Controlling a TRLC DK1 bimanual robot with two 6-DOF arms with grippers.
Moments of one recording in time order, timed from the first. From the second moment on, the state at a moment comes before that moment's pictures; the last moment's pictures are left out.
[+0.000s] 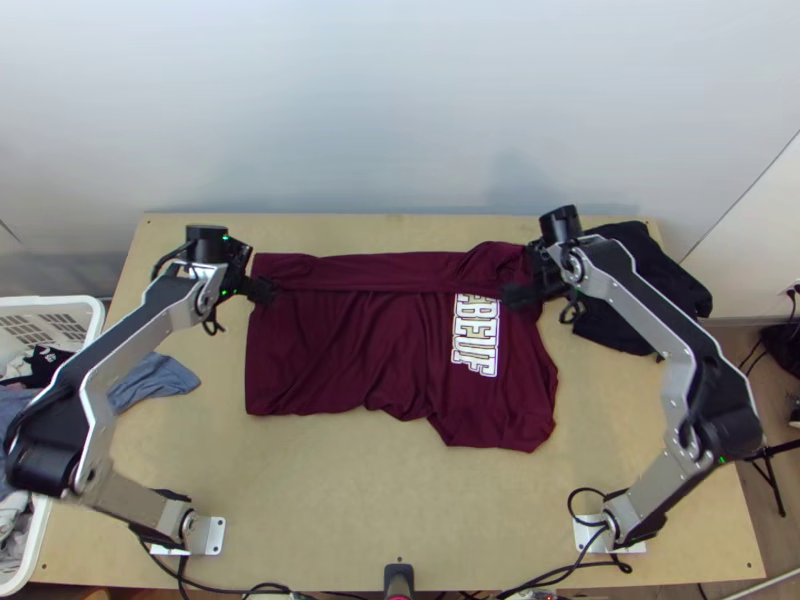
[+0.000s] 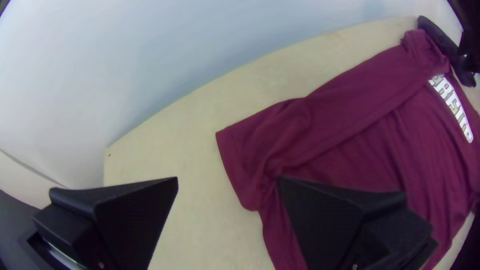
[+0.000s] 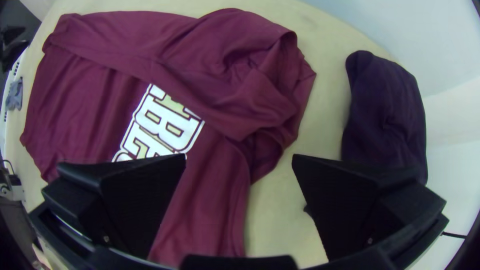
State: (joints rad) left arm -0.13 1.64 1.17 -0.28 -0.17 0.36; right arm 0.28 1.79 1.43 -0.78 0.03 -0.08
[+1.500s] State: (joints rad) left arm -0.52 1.12 0.57 -0.47 -0.18 0.58; right arm 0.58 1.17 0.74 -0.91 0.03 -0.14
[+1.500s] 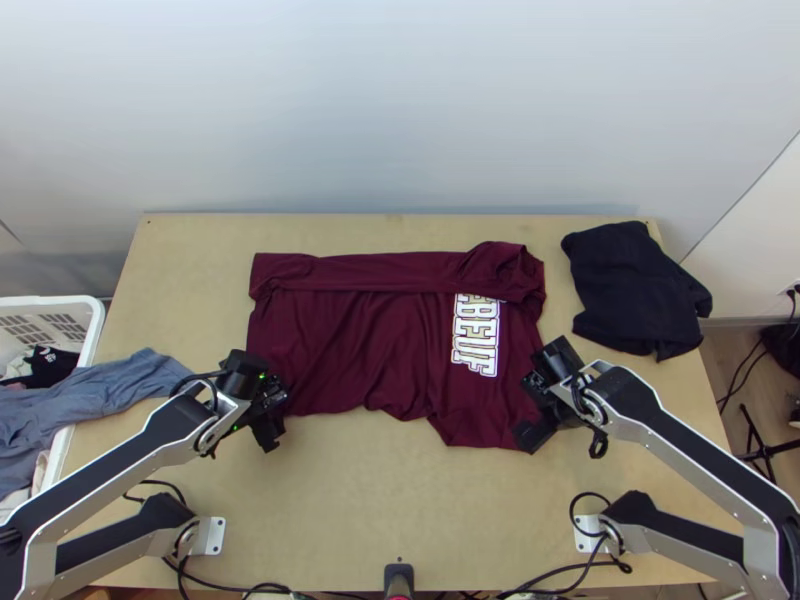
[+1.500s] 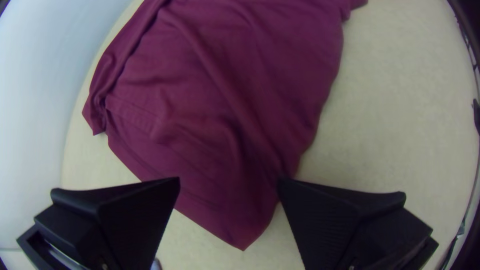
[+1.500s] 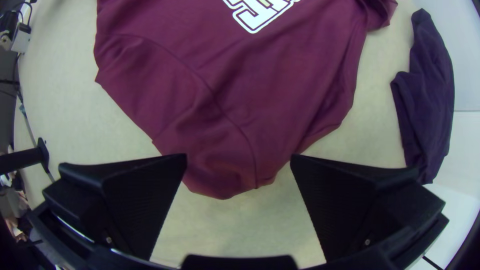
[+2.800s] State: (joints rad) left arm -0.47 1.19 0.56 -0.47 -0.15 0.63; right arm 0.56 1.27 0.67 -0.79 0.07 -0.16
